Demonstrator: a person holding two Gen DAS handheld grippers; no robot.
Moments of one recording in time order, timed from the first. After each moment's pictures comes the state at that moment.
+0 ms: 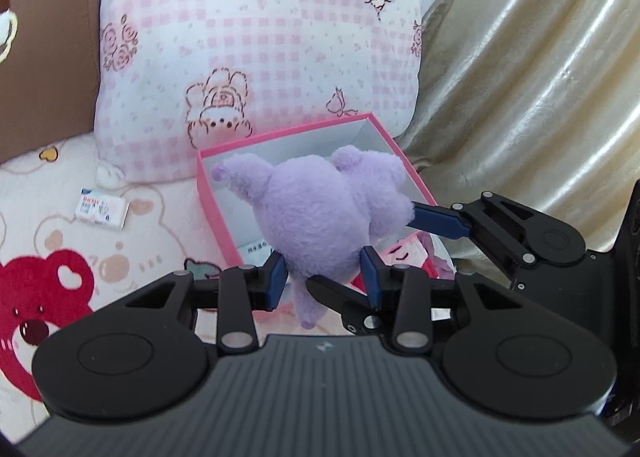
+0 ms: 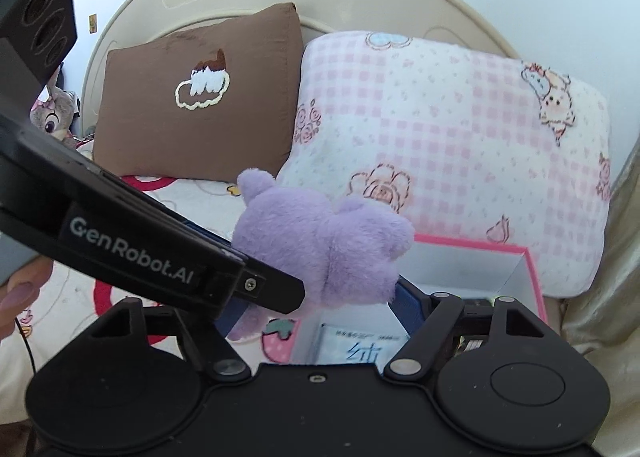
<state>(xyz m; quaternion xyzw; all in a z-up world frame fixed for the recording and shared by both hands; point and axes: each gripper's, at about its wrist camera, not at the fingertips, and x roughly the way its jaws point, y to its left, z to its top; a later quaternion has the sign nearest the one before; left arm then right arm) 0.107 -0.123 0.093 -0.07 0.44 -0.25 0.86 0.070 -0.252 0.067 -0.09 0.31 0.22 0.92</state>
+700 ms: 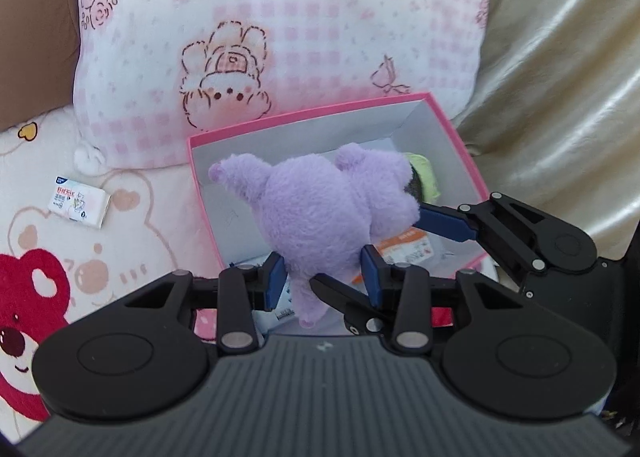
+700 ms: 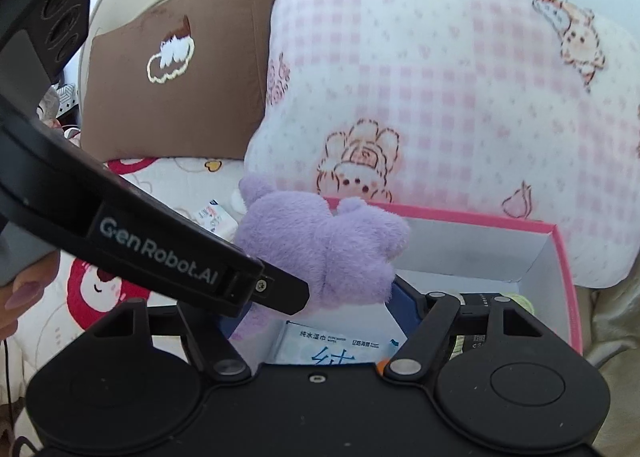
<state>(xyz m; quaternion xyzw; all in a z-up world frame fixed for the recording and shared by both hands) 0.194 -0.170 0.020 -0.06 0.51 -0.19 0.84 0.158 -0.288 0.005 -0.06 0.35 0.25 0.90</state>
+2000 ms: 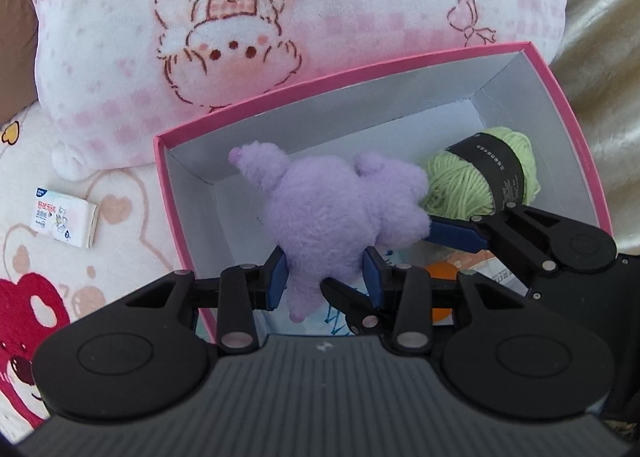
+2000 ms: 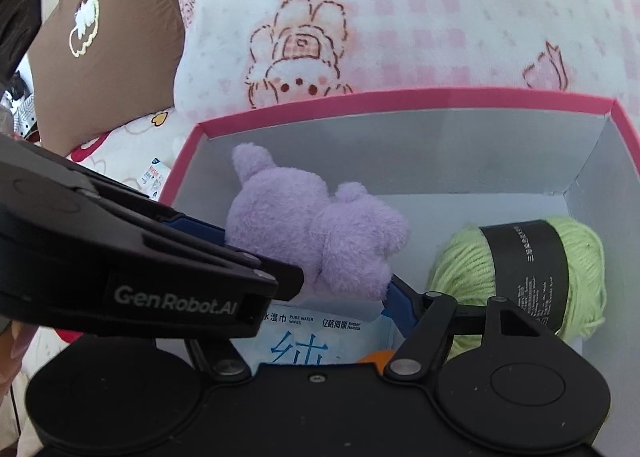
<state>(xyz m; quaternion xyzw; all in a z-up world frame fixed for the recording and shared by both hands) 0.270 -0.211 -0.056 0.00 0.58 -0.13 0.80 0.240 -0.299 -0.078 0.02 0.48 0.23 0.84</state>
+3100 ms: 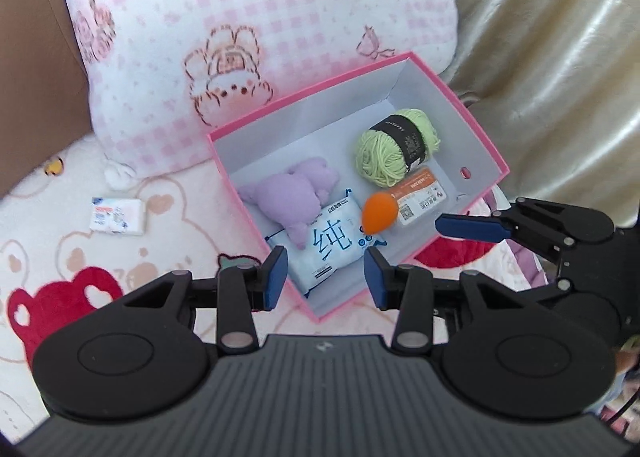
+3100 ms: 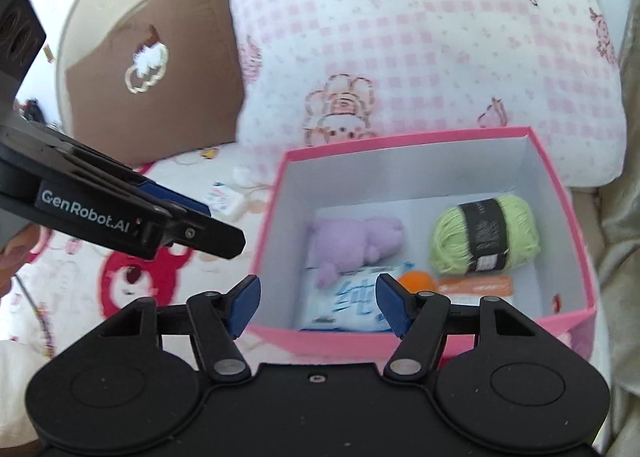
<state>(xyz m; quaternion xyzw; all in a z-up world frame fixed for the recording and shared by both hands) 0.150 -0.160 0.056 0.04 0.51 -0.22 0.83 0.112 -0.304 0.014 0.04 0.42 0.21 0.88</state>
